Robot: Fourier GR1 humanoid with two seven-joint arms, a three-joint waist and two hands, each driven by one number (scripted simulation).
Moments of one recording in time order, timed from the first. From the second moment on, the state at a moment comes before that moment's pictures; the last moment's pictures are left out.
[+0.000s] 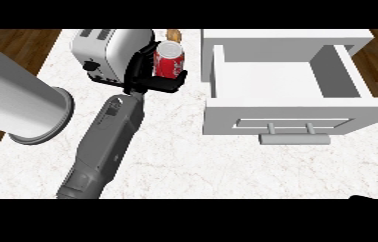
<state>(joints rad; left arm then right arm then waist) -0.80 0.01 0.09 -0.70 0.13 0.10 -0.28 0.13 -0.09 -0.34 -2.28 -0.10 0.11 0.29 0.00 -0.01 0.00</state>
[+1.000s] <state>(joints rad) -1.23 0.00 -0.11 -0.81 0.22 0.37 0.17 0.04 -0.11 -0.33 -2.24 -0.09 0.08 0.34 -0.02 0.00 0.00</state>
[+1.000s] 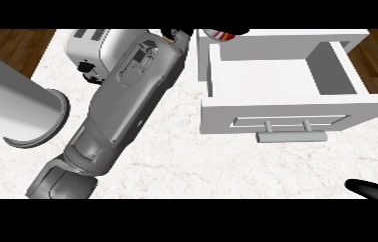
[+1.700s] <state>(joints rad) -1.52 0.00 -0.19 -0.49 0.34 0.45 0.16 0.00 -0.12 -0.31 -2.24 -0.08 0.07 0.34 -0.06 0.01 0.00</state>
